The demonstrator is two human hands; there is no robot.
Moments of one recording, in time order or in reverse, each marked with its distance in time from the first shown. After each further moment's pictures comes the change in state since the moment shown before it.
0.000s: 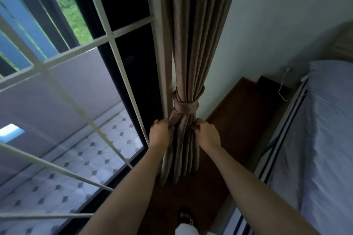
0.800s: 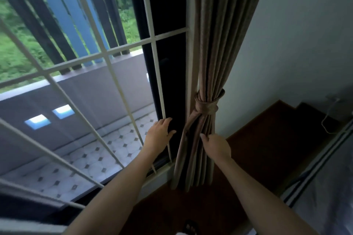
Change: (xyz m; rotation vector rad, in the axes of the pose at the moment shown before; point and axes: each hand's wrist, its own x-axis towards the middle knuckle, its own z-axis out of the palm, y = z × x) left_hand -0.060 -0.033 -0.046 0.178 0.153 0.025; right_hand -0.025 -0.011 0.001 -0.135 -0.150 -0.074
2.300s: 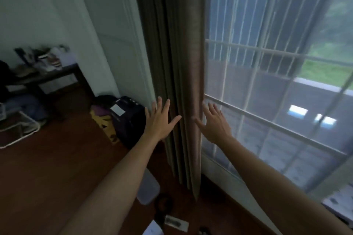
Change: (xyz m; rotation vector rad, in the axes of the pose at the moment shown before) left_hand -0.843 -0.372 -0.378 0.339 0.418 -1.304; right_hand -0.626 -0.630 0.358 -0.028 -0.459 -1.525
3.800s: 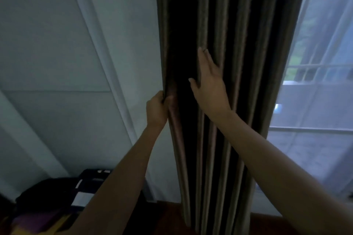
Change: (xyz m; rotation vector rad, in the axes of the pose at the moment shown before) left_hand 0.386 -0.226 -0.059 -0.882 0.299 0.552; right_hand 0.344 -0.267 0.020 -0.160 0.887 0.151
